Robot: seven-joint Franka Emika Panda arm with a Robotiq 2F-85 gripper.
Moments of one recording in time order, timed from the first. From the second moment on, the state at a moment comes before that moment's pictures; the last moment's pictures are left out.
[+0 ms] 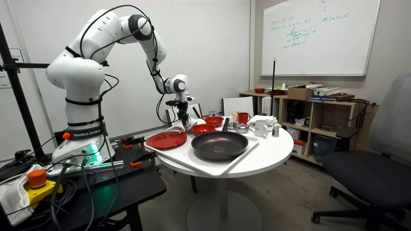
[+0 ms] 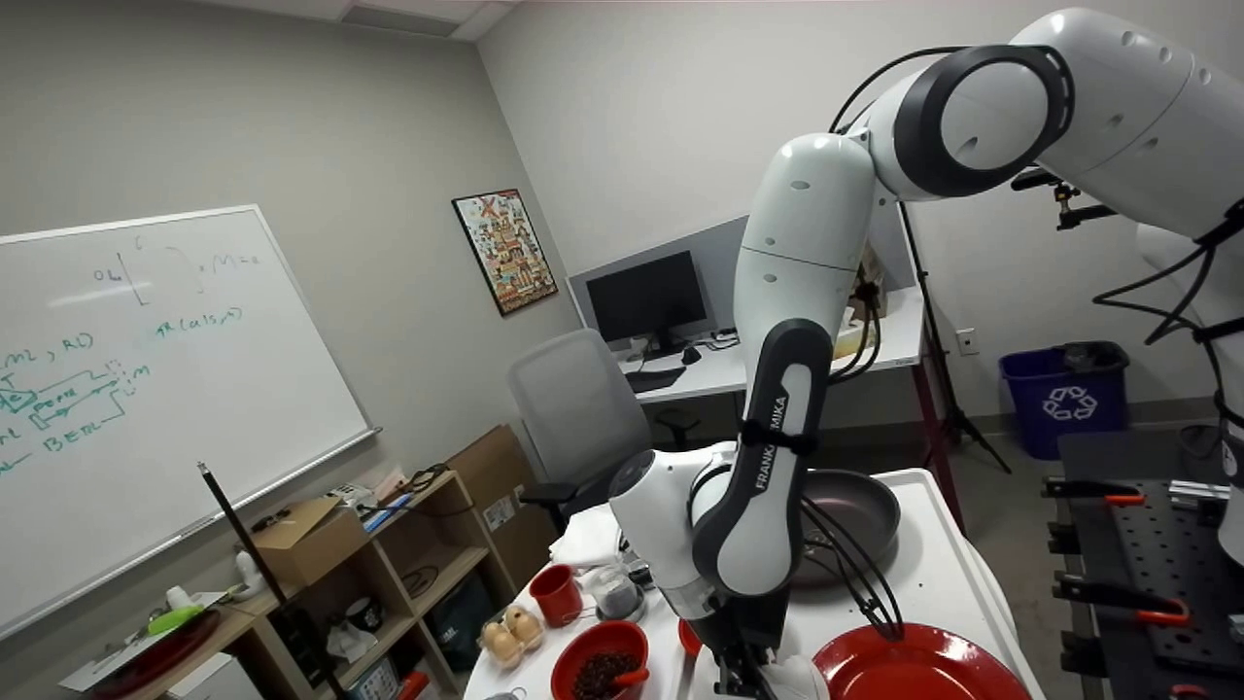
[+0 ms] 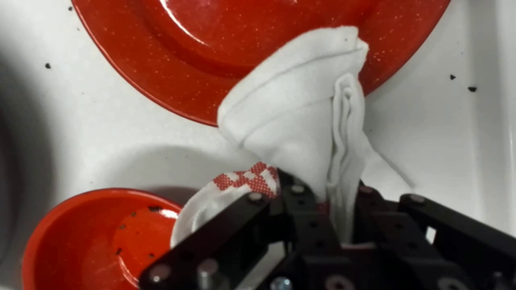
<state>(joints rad) 0.48 0.71 -0.01 -1.87 -0.08 2.44 0.46</state>
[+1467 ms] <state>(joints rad) 0.49 0.74 0.06 -1.81 -0.11 2.41 0.39</state>
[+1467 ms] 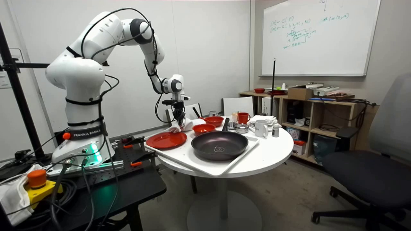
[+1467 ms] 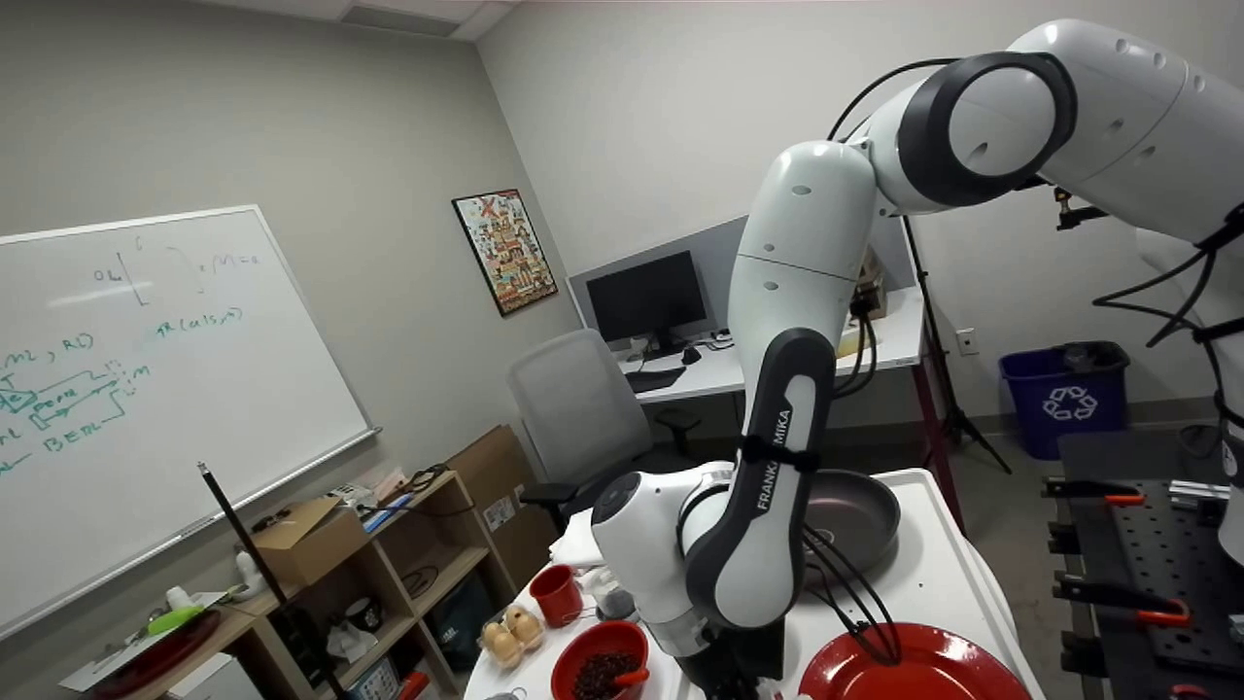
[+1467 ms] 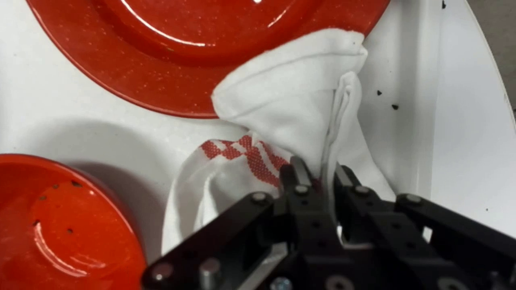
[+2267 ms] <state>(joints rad) 0.47 0.86 0.06 -1.58 -0.11 2.26 0.35</state>
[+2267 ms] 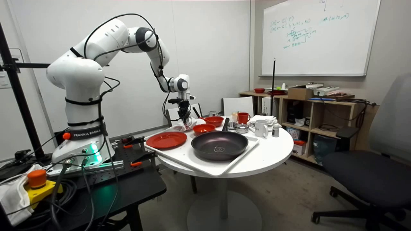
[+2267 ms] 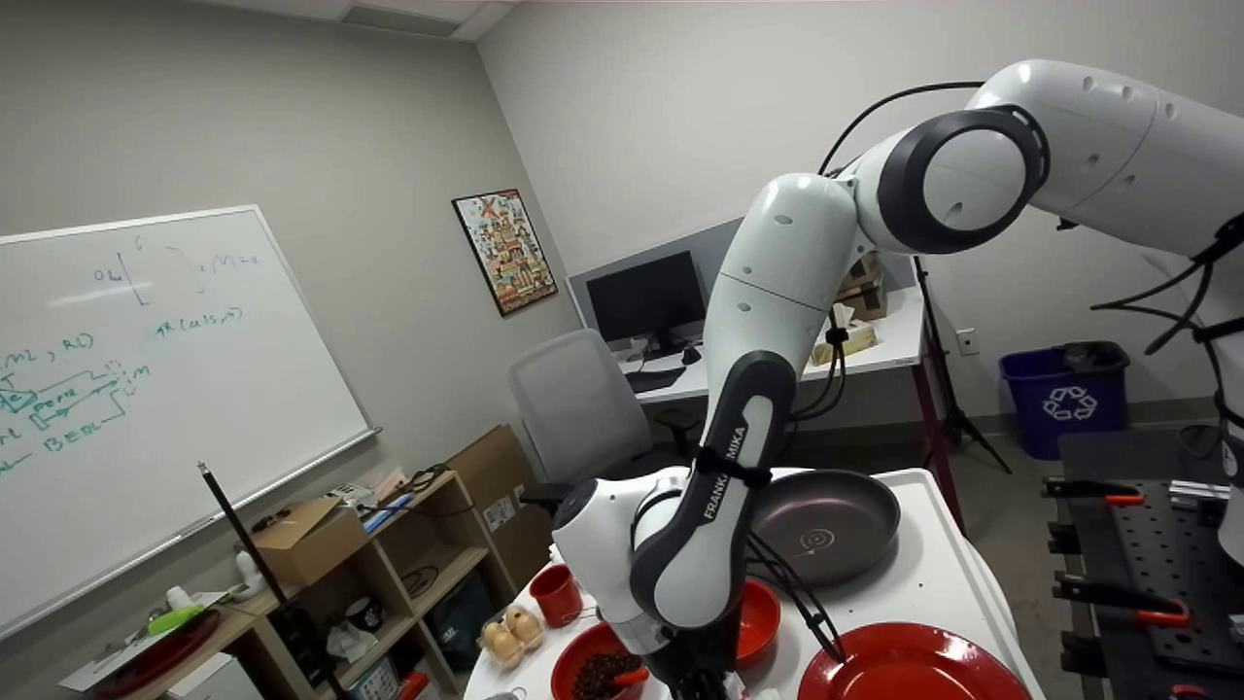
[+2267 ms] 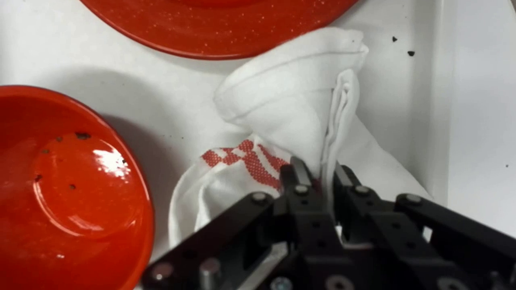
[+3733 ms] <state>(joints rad) 0.52 0.65 0.00 -1.69 -0.16 2.16 0.60</state>
